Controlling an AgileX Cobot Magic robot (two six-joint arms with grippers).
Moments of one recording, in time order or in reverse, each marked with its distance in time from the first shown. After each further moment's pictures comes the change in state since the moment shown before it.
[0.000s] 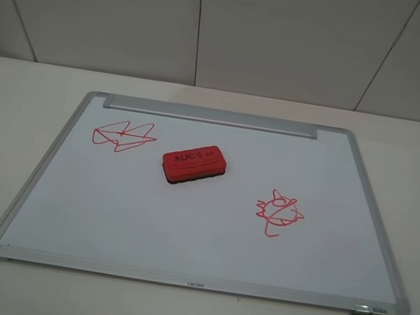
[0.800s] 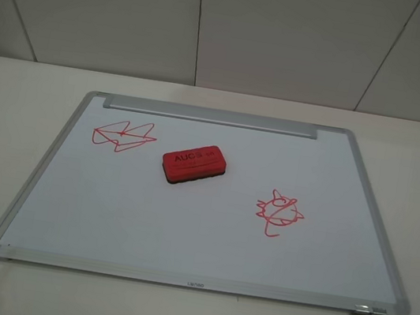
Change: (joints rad) left arm -0.001 0.894 -0.319 -0.171 -0.263 0.365; right arm 0.000 0.000 0.000 0.000 0.000 0.000
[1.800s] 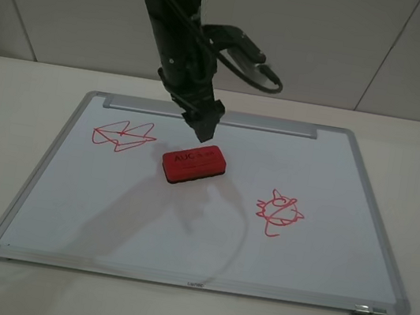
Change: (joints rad) left arm -0.512 1.222 -0.857 0.119 0.097 0.109; right arm 0.000 0.000 0.000 0.000 0.000 0.000
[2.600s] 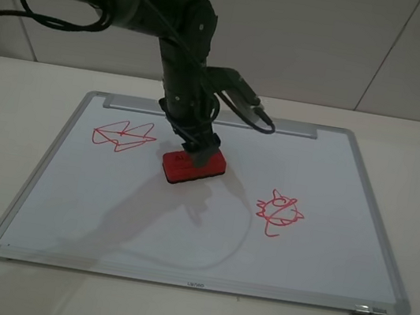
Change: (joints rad) left arm -0.009 0.130 0.000 0.052 -0.031 -0.036; right arm 0.000 0.000 0.000 0.000 0.000 0.000
